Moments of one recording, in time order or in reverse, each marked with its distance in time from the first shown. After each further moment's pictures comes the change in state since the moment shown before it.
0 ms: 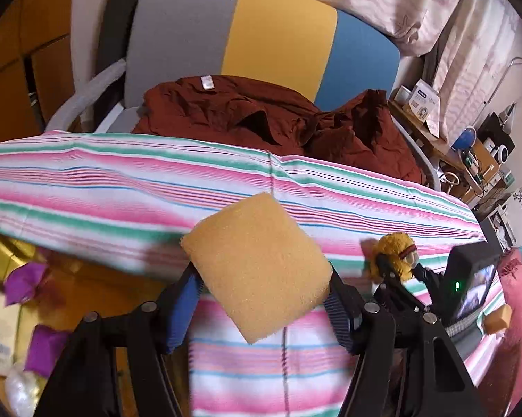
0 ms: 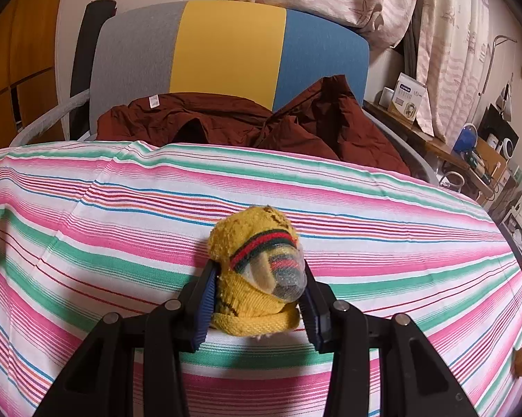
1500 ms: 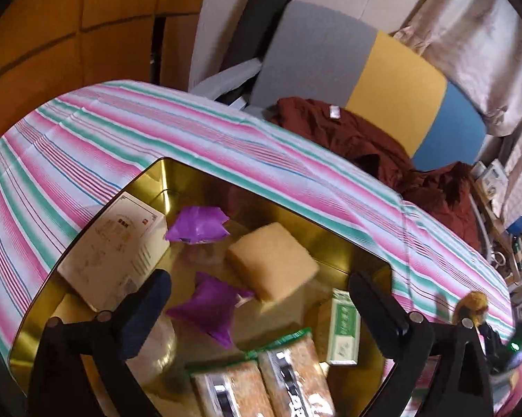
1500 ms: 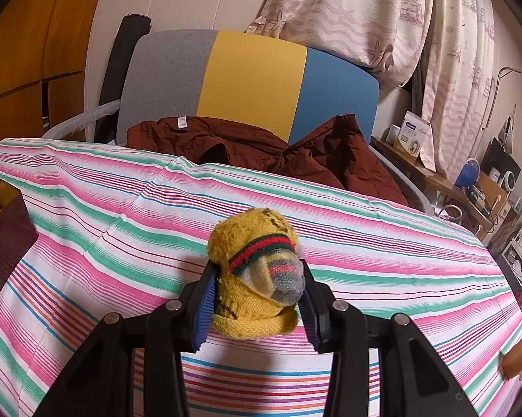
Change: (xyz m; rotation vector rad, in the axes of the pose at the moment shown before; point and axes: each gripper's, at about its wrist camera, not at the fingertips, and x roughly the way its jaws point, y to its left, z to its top) left arm -0.080 0.144 -0.061 -0.317 -0.111 0.224; right arm -0.065 0.024 -0.028 -0.084 -0.131 0.018
